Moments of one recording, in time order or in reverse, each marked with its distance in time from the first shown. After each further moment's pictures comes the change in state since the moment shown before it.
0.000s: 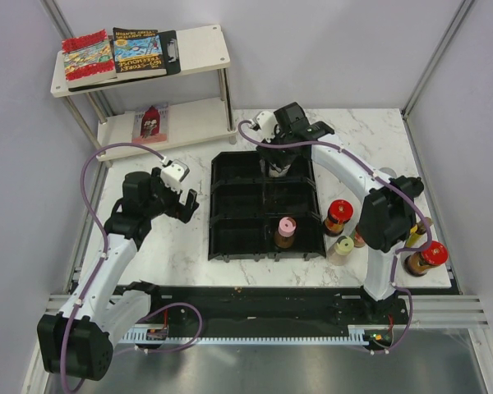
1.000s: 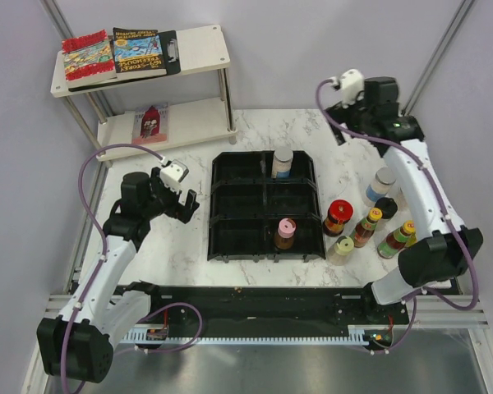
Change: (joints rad) left arm 0.006 -0.015 0.000 0.000 0.027 0.000; right arm -0.296 -0.361 -0.062 0.006 0.100 -0.040
